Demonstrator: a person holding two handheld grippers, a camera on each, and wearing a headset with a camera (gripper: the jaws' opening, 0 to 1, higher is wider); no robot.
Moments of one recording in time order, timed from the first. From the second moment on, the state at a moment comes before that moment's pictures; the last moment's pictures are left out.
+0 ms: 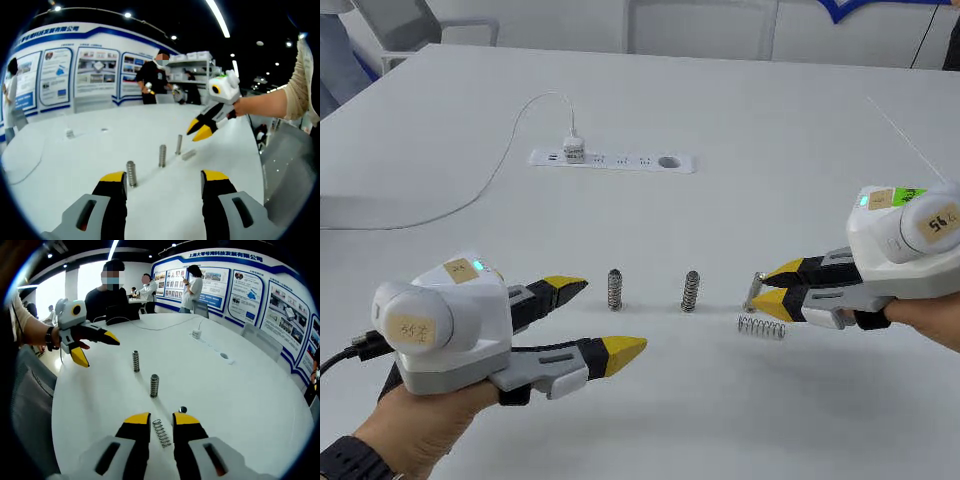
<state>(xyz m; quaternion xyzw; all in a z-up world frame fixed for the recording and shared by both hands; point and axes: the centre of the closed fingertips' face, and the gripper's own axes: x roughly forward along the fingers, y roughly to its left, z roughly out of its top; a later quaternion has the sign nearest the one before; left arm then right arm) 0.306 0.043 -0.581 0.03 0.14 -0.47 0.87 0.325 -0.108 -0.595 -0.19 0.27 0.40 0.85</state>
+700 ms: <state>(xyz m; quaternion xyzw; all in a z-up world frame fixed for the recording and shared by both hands) 0.306 0.043 -0.583 0.03 0.14 -0.47 0.87 0.320 -0.132 -0.636 -0.17 0.32 0.41 0.84</state>
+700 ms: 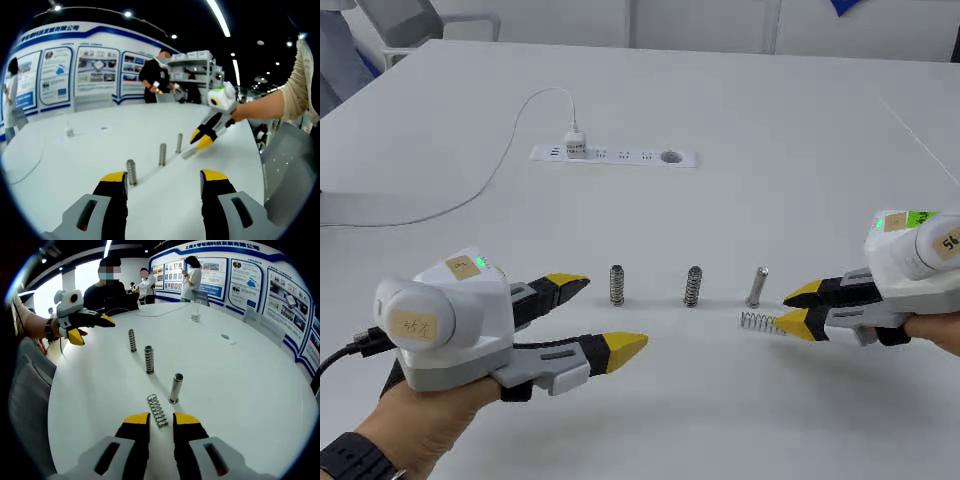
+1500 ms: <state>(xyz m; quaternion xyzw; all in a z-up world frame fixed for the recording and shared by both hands) 0.305 0.045 -0.586 0.03 0.15 -0.46 0.87 0.319 -0.131 -0.655 -0.17 0.33 0.42 0.83</state>
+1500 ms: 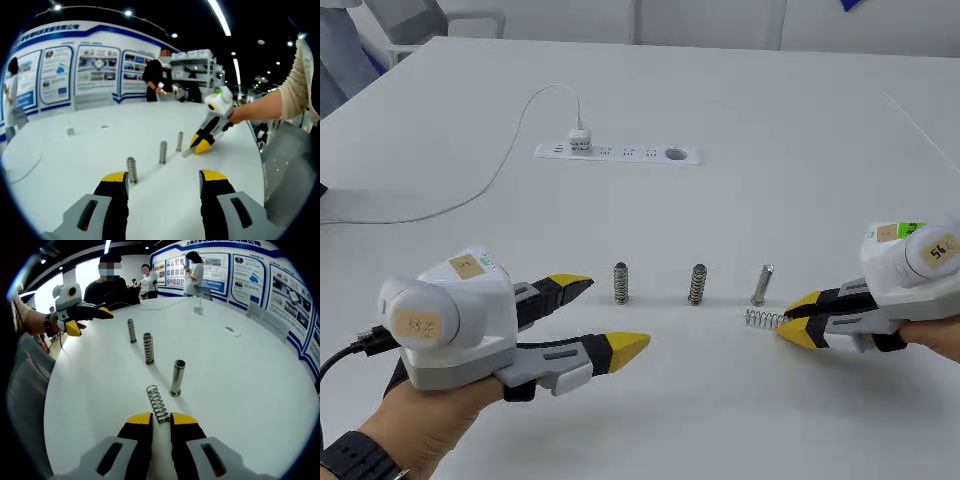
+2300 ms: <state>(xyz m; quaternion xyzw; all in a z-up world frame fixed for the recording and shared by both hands) 0.291 0.026 -0.591 0.04 0.15 -0.49 0.86 0.308 -0.127 -0.638 -0.18 0.32 0.43 0.82</state>
